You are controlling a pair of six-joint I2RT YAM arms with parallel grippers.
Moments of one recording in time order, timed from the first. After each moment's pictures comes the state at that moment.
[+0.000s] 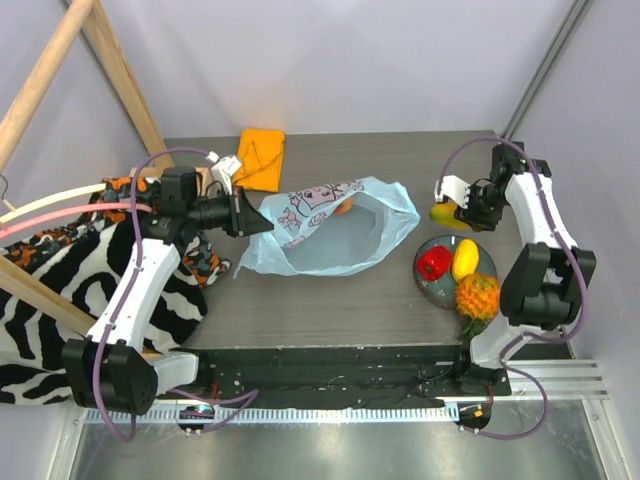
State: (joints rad) left arm -0.12 1.21 1.08 -0.47 0.89 -0.24; right arm -0.16 1.64 1.46 -1.09 -0.23 -1.46
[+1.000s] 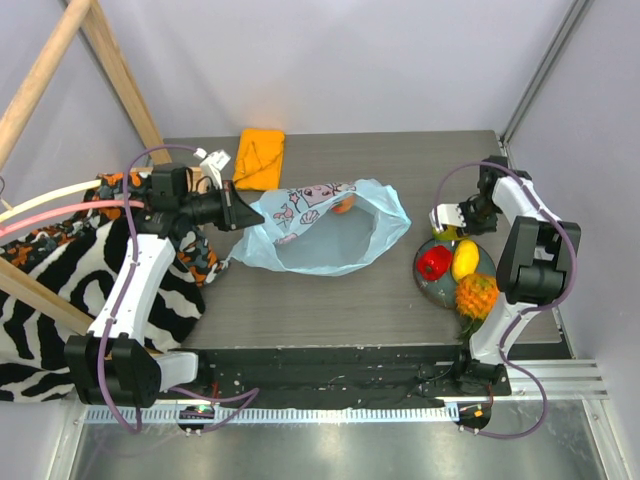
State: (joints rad) left arm -0.05 1.23 1.11 -0.49 0.88 -0.24; right arm -0.17 1.84 1.38 -0.90 -0.10 -1.95
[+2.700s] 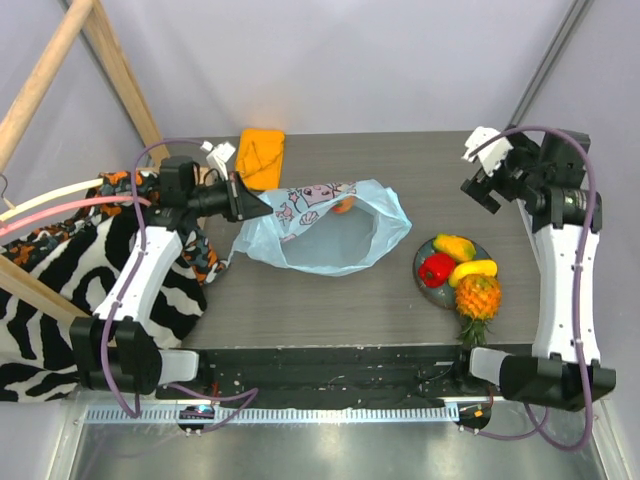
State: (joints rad) left arm -0.08 1.29 1.10 -0.32 0.91 -0.35; right arm -0.20 1.24 1.49 -0.83 -0.41 -1.13
